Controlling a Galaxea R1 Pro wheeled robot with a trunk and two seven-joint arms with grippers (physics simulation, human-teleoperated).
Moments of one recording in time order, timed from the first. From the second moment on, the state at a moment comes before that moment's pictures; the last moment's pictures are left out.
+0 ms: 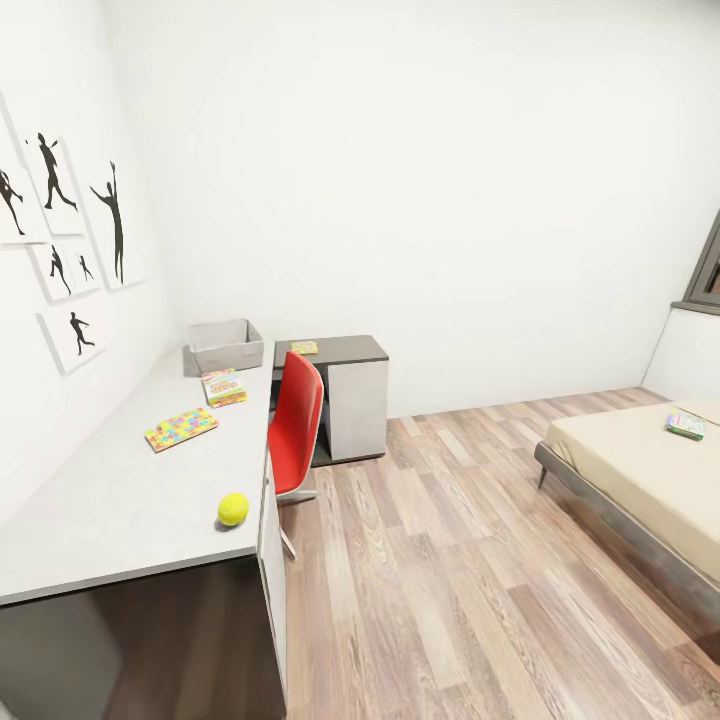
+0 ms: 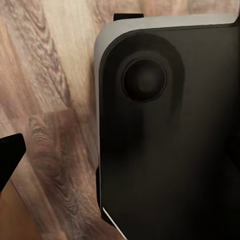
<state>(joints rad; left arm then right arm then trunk) -0.03 0.04 0.00 -0.03 0.01 0.00 0.00 -0.10 0.01 -0.01 -0.04 0.00 0.06 0.00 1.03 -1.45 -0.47</state>
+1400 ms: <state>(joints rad) -0.51 0.03 0.02 -0.03 0.05 0.26 0.00 -0.59 0.04 -0.01 -0.08 -0.01 0.37 0.00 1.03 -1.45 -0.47</state>
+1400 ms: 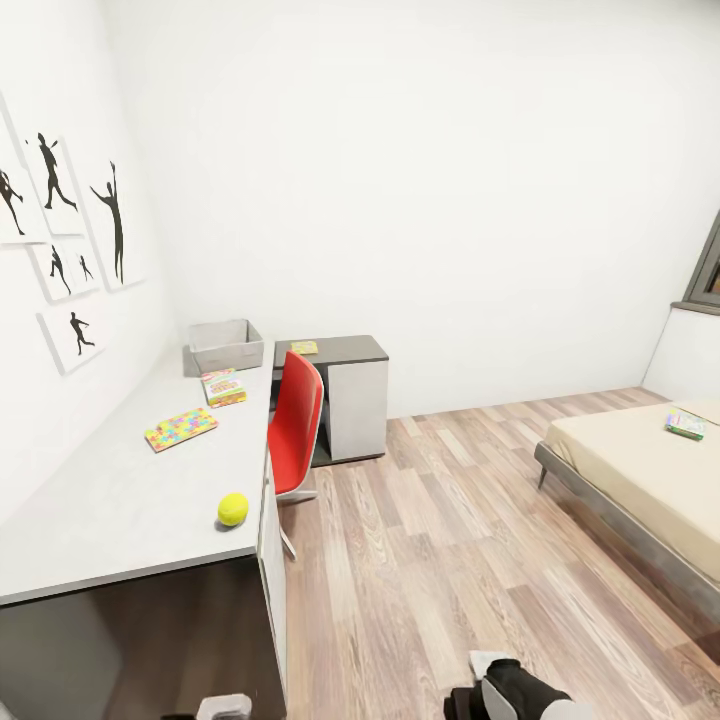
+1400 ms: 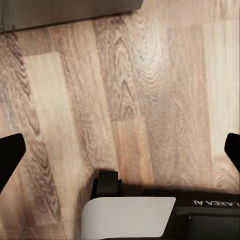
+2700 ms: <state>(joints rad) -0.75 -0.15 0.01 -0.19 0.12 0.39 0.00 -0.75 0.05 -0.01 -0.27 -0.01 0.51 0.01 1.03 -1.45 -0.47</state>
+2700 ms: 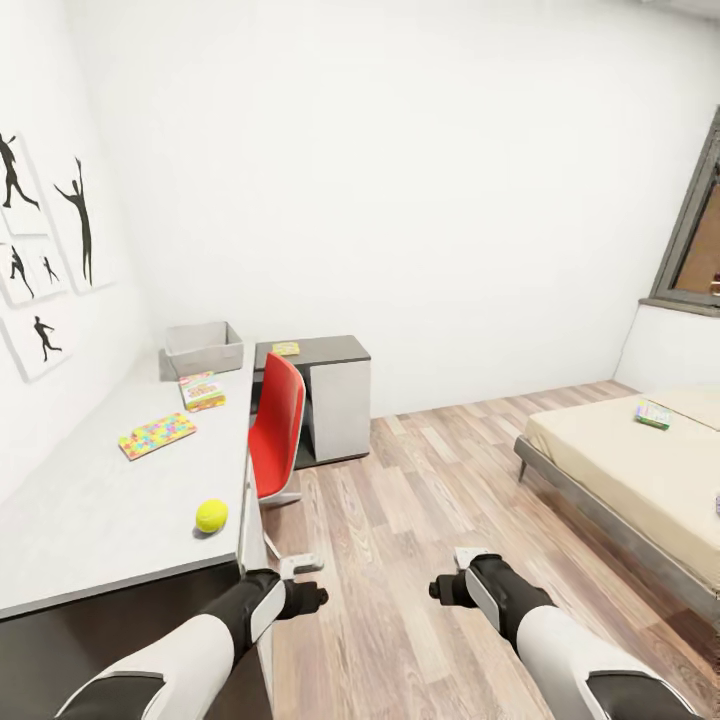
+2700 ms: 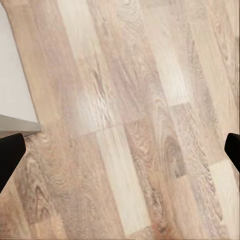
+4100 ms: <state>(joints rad) -0.72 -0.17 0.01 -0.27 0.26 0.38 -0.02 -0.75 0.03 -0.02 -0.35 -0.01 0.57 0.01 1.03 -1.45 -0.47</state>
